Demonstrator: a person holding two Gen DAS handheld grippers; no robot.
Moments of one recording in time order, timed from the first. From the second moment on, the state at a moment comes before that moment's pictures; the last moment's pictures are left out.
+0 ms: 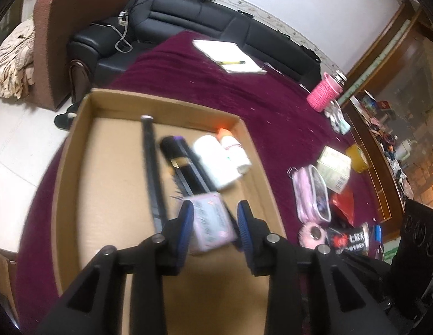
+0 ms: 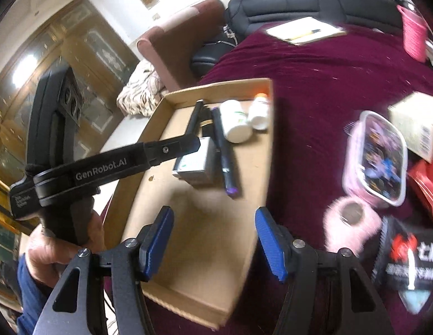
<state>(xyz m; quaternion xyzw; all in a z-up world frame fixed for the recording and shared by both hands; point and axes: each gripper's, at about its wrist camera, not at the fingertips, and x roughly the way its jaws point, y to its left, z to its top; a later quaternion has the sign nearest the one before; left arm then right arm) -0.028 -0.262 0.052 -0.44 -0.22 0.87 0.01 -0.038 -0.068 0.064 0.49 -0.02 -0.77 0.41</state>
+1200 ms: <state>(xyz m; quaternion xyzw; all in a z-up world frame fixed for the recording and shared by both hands) -0.072 0.044 0.020 -0.43 0.19 0.85 0.25 -0.046 0.317 0.064 0.44 -0.23 -0.86 0.14</state>
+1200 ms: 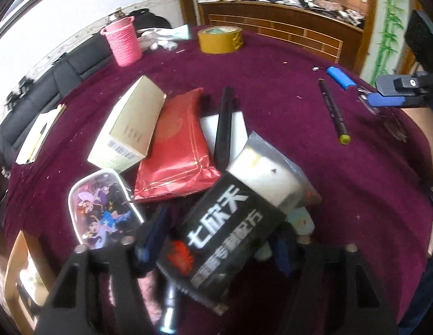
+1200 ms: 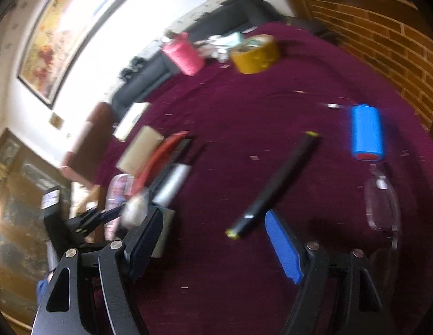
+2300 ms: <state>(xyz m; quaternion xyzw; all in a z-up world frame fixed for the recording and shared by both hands) 0.010 0.009 0.000 -0.46 0.05 0.88 0.10 -0.046 0.249 0.025 0.49 -0.03 -0.86 0.14</state>
